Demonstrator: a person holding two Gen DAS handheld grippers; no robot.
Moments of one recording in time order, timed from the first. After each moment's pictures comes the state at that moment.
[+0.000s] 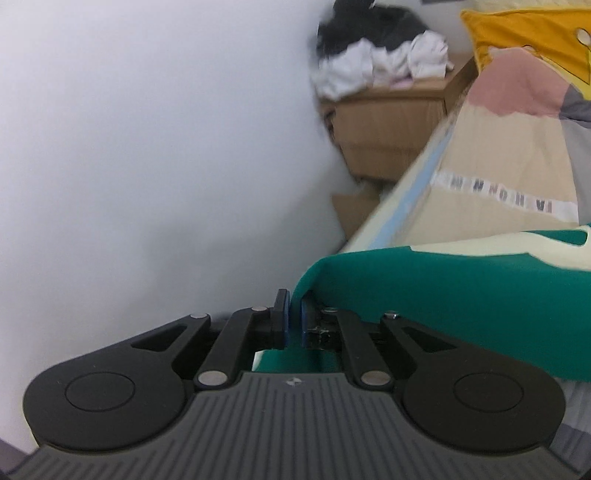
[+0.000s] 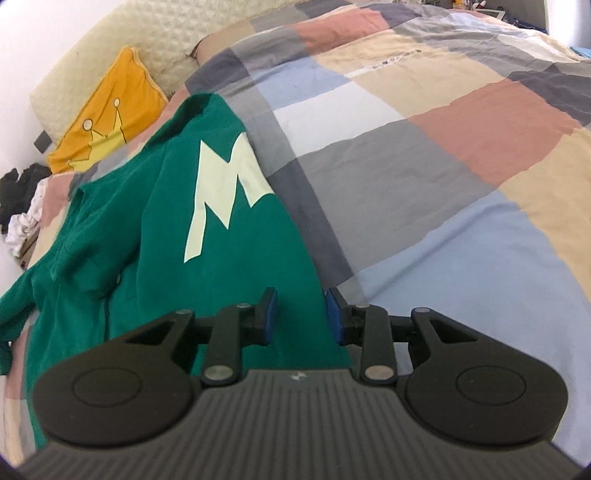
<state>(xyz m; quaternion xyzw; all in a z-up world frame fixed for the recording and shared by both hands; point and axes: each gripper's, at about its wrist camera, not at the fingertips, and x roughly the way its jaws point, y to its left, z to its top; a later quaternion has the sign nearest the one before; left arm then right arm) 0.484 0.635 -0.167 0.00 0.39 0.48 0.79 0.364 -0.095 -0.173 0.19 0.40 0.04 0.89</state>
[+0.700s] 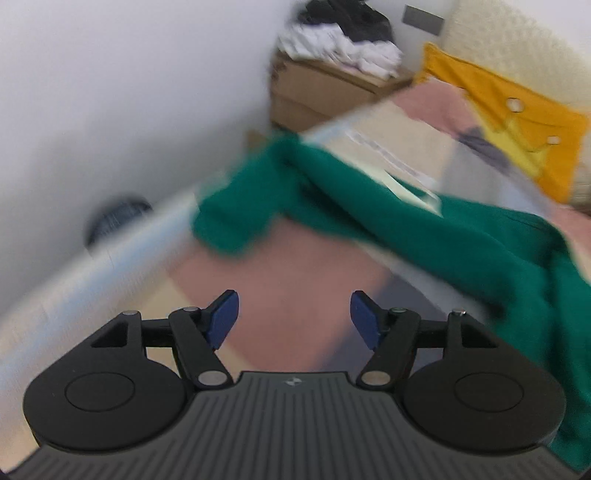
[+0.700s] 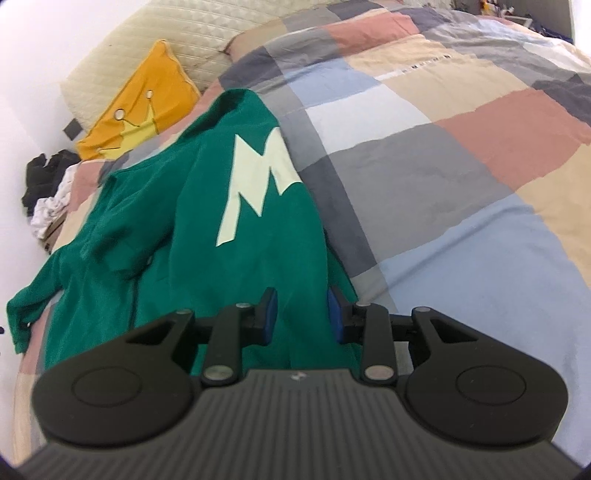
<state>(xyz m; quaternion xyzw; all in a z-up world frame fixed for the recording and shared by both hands) 0.316 0.519 -0.139 -0.26 0.35 0.34 0.83 0.341 -0.095 -0.162 0.18 0.39 0.09 0.90</state>
